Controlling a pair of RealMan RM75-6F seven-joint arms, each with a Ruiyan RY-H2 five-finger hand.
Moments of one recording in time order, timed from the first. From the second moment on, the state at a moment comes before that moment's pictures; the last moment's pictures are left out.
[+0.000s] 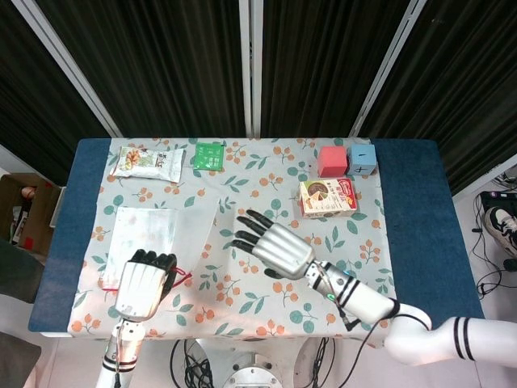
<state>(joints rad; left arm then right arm) -0.28 -1.64 0.00 -1.84 1.65 1.63 0.84 0.89 -1.29 0.28 -1.92 -1.33 0.76 -0.44</state>
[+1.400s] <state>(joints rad) -0.21 -1.62 -0.05 -1.86 1.70 1.57 0.77 1.20 -1.74 0.28 -1.58 -1.04 0.82 -0.51</state>
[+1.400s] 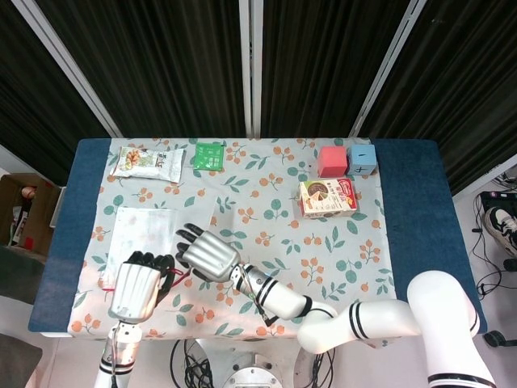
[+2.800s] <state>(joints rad) -0.21 -1.67 -0.12 -1.81 1.63 1.55 0.66 1.14 -1.74 0.42 -1.68 -0.91 1.01 -0.40</state>
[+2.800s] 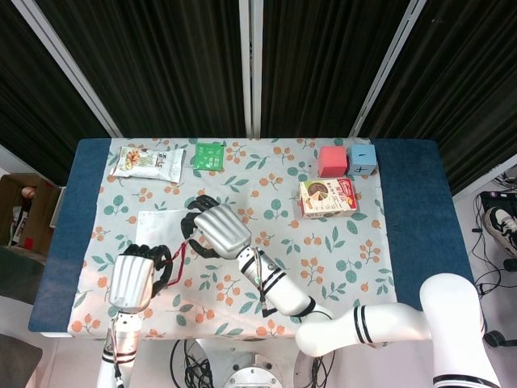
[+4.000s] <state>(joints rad) -0.21 -1.70 -0.08 -1.65 1.50 1.45 0.62 1.00 -1.57 0.42 -1.85 -1.09 1.13 -0.25</state>
